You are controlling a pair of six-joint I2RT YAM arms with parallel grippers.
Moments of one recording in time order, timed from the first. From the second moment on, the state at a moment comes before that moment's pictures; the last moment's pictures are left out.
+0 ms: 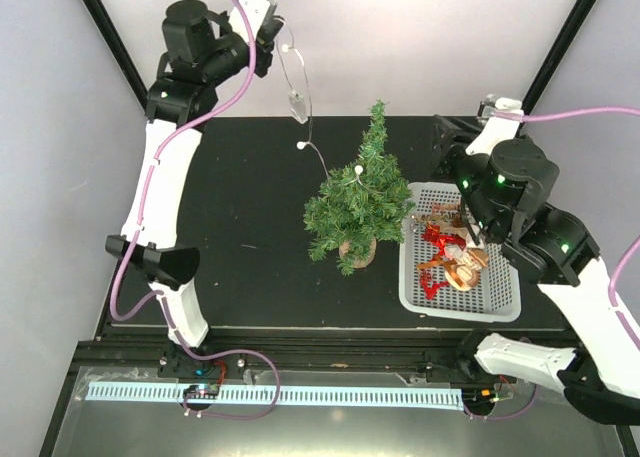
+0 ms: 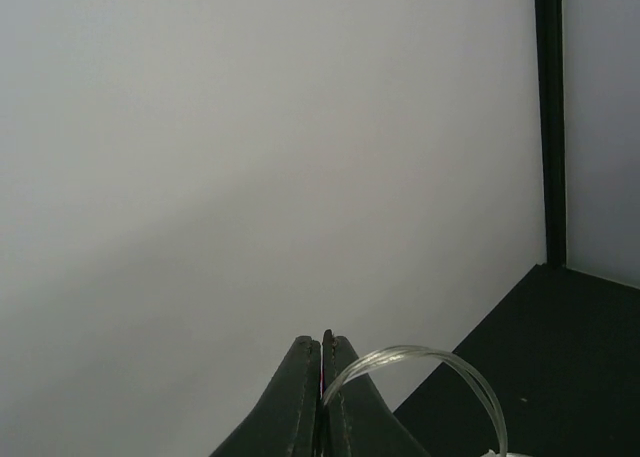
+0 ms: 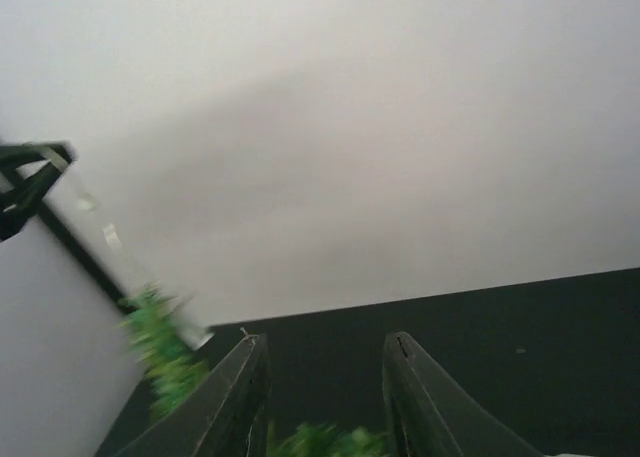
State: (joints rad) left arm -0.27 1.85 2.44 -0.59 0.35 0.29; right arm 0.81 1.05 1.63 -0.67 0.55 0.42
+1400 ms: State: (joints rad) left arm -0.46 2.18 2.44 0.23 1.06 -0.37; right arm 0.17 1.80 1.84 0.04 -1.07 0.56
